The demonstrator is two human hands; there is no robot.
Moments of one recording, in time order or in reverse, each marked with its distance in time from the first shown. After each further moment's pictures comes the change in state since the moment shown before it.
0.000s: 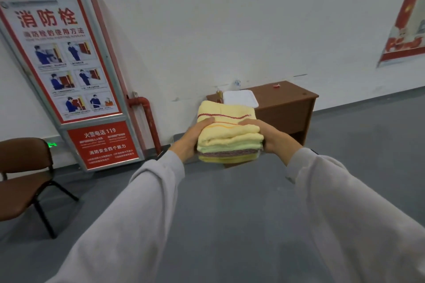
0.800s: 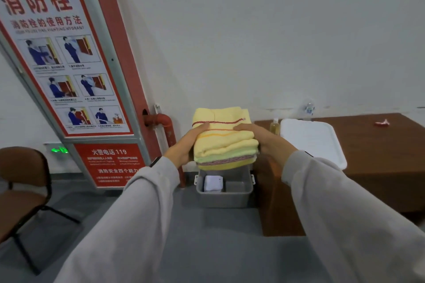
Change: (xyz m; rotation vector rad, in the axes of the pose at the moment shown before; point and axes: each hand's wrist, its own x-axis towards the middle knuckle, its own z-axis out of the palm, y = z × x) left_hand 0.670 0.152 -0.287 -0.054 0.295 -0.038; right_hand 0.811 -0.208 -0.092 -0.138 -0.239 0.028
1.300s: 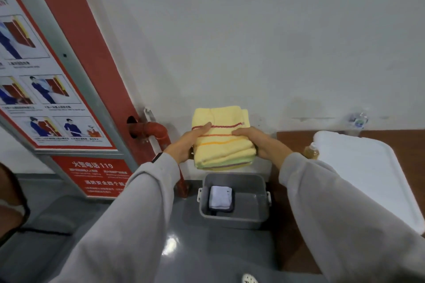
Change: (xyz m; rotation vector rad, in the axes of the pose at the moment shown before) left_hand 0.398 0.071 -0.121 0.065 0.146 -0.152; right_hand 0.433 -0.041 -0.084 0.049 -0.053 0.106
